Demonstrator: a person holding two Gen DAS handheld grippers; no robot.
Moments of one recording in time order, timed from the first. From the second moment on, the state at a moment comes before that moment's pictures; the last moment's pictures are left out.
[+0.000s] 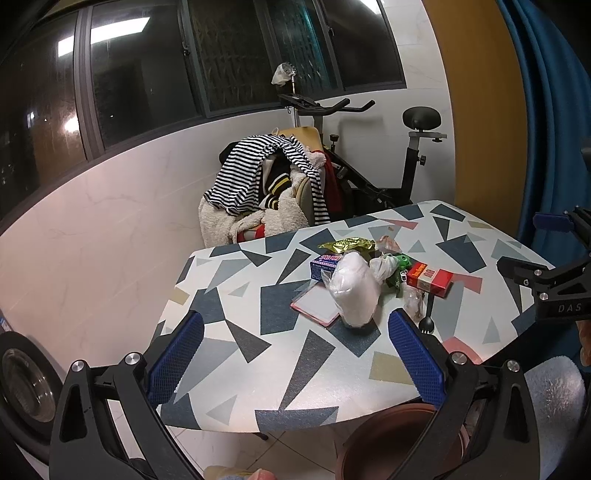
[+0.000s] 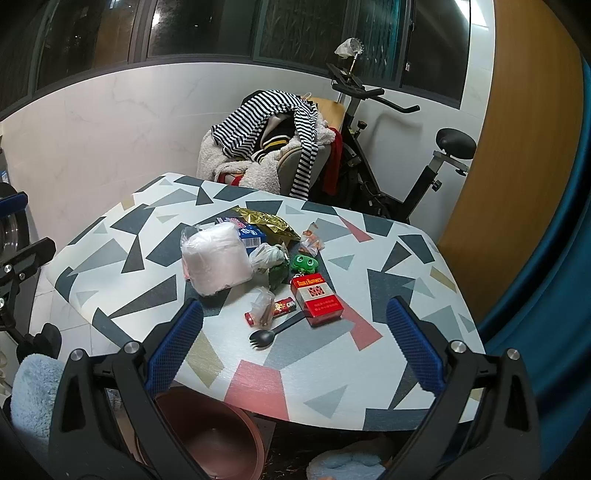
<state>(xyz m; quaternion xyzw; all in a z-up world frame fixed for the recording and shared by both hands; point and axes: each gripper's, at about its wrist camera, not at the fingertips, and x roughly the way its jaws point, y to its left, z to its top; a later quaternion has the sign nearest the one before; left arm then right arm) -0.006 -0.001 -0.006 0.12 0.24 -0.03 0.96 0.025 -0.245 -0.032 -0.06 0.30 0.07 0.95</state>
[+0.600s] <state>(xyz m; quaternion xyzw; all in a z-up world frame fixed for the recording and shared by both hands) -0.006 -0.003 -0.006 0.12 0.25 -0.03 0.96 0.025 -0.243 -0.032 -0.07 0.30 0.07 0.95</state>
